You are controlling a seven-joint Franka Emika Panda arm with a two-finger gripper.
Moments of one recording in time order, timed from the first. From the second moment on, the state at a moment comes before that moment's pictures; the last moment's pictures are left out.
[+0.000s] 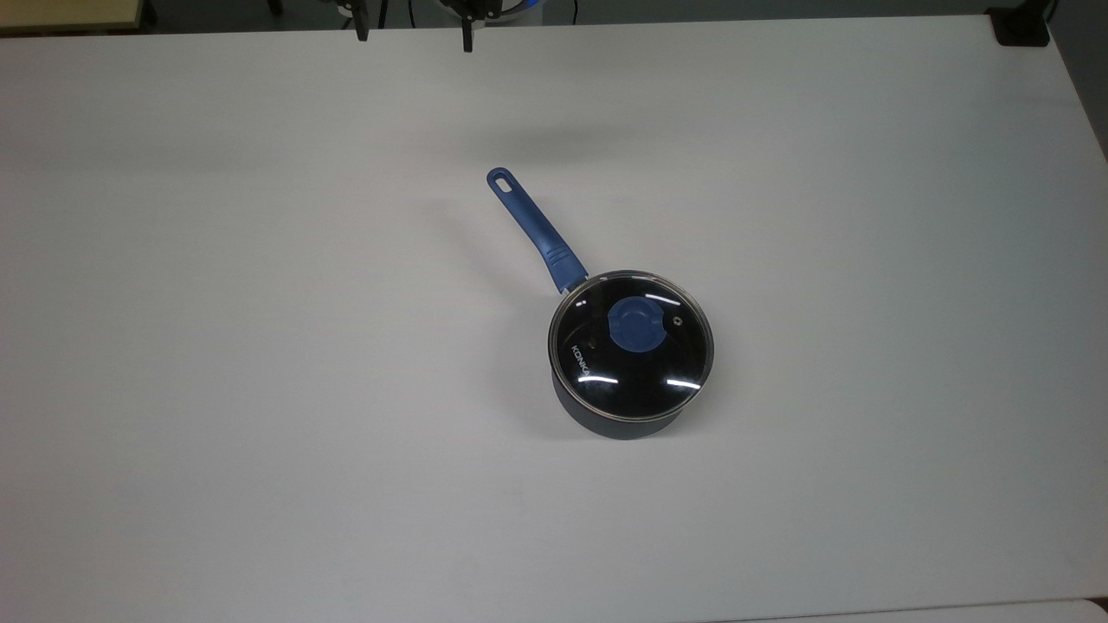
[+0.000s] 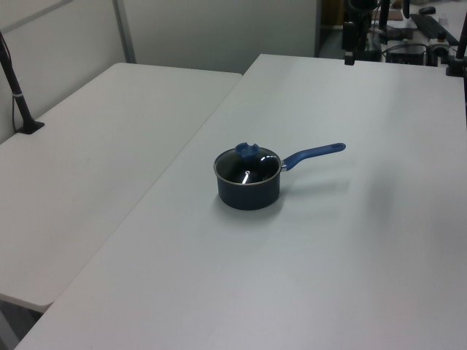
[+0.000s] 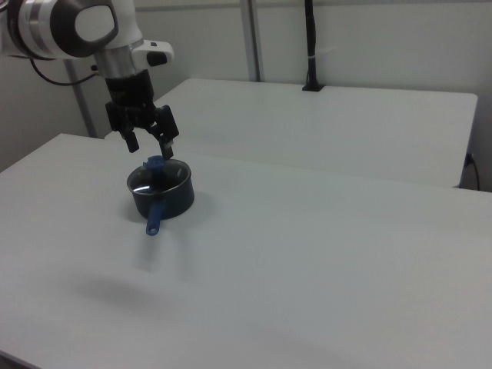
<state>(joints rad) -0.02 -0.04 0.03 -1.69 -0.05 1.65 0.06</state>
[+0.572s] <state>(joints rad) -0.01 0.00 0.03 -1.68 -0.04 1.73 0.03</state>
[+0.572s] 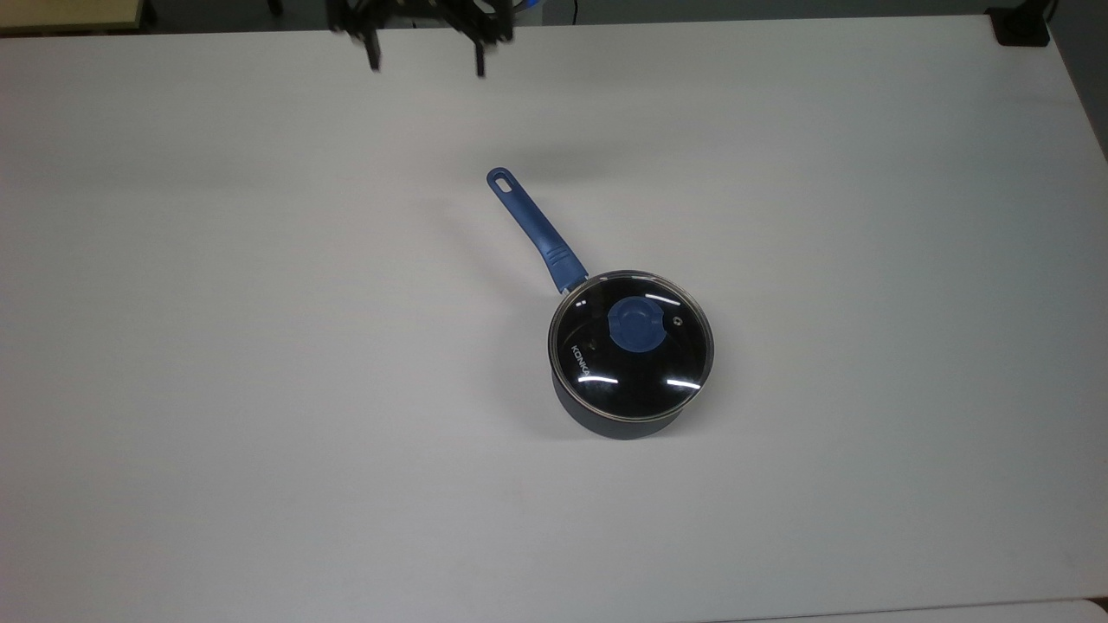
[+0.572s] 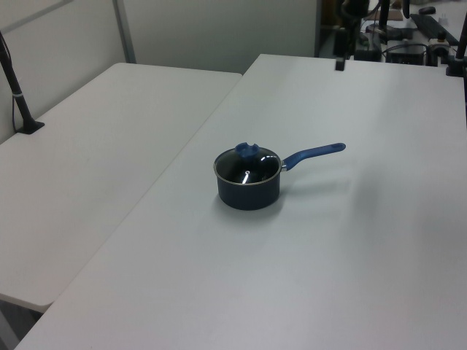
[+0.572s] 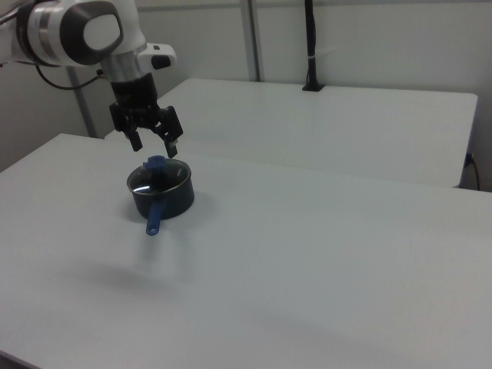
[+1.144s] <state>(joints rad) 0.21 0.38 0.04 -1.50 0.02 2.10 0.19</state>
